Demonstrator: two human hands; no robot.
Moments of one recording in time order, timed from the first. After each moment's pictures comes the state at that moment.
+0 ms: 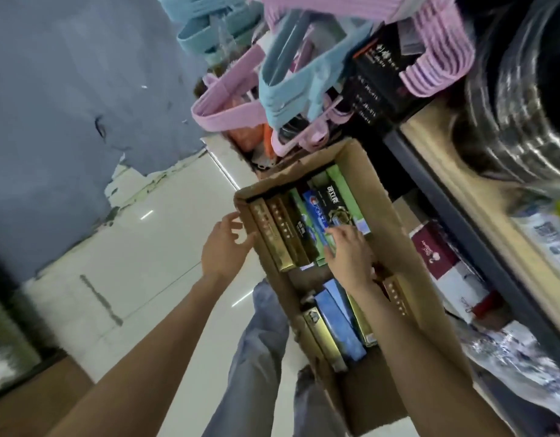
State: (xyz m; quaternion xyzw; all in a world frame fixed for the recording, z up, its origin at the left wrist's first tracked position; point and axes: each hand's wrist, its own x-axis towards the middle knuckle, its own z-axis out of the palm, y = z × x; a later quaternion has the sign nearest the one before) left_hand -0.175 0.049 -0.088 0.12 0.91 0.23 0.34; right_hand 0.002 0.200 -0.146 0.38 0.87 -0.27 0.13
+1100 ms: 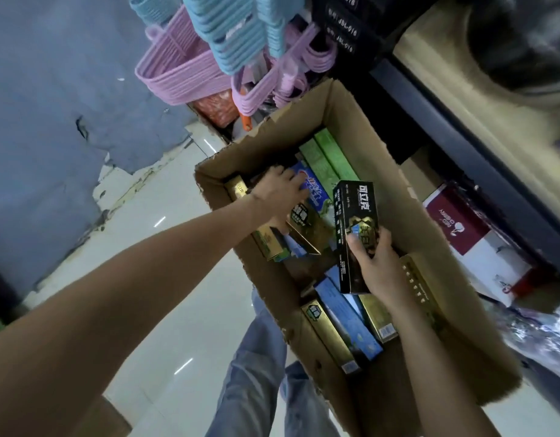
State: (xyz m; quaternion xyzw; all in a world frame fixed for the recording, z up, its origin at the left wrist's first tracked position) left_hand -0.150 0.168 -0.178 0.70 0.62 -0.29 0.21; right_hand 0.076 0.194 -0.155 0.57 0.62 -0.54 0.06
